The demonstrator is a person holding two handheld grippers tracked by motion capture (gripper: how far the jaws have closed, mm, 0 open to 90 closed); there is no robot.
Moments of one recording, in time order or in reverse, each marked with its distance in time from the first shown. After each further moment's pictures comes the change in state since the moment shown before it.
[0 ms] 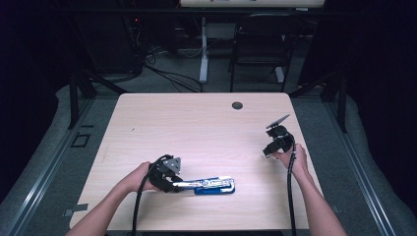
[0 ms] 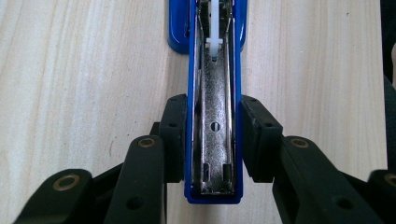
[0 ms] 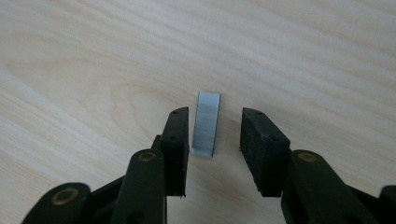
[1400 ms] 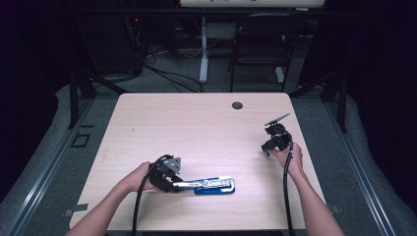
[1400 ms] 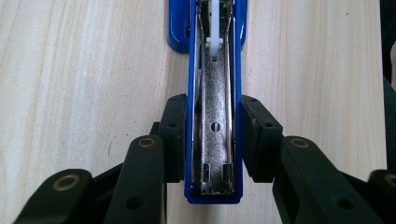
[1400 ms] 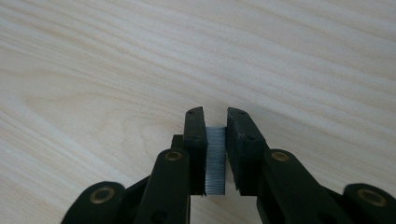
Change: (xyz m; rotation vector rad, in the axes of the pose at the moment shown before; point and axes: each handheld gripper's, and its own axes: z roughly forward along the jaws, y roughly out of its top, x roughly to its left) left arm 0.002 0.000 0.000 0.003 -0.034 -0.001; right arm 0.001 0.006 0.004 -0.064 0.032 0.028
